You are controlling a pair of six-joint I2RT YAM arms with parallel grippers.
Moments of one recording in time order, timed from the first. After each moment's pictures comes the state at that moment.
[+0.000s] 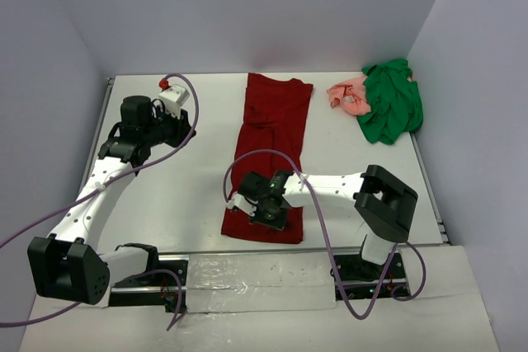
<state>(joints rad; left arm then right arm) -0.20 1.18 1.00 -0.36 0.38 0.11 1.10 1.69 1.04 -0.76 -0.10 -0.20</state>
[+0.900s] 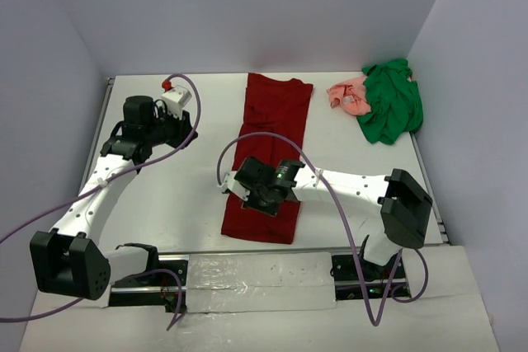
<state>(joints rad) -0.20 1.21 1.00 -0.36 0.41 0.11 1.10 1.59 1.16 -0.78 0.01 -0.20</state>
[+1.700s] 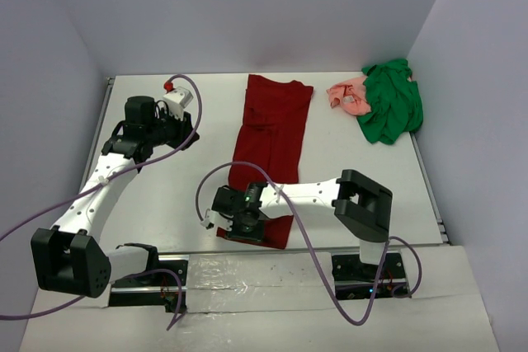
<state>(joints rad) -0.20 1.22 1.00 -0.38 0.43 0.12 1.24 1.82 1.23 -0.77 -0.11 -0.19</state>
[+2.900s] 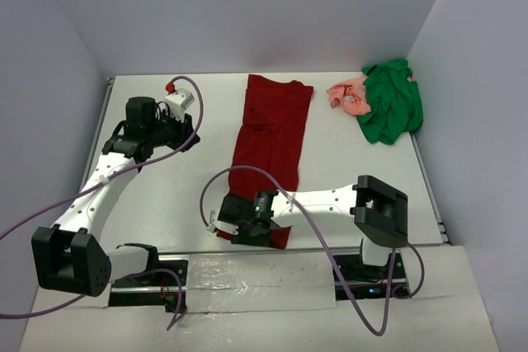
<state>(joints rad) -0.19 1.23 1.00 -0.40 0.45 0.13 1.30 1.73 1.14 -0.75 0.07 -0.19</state>
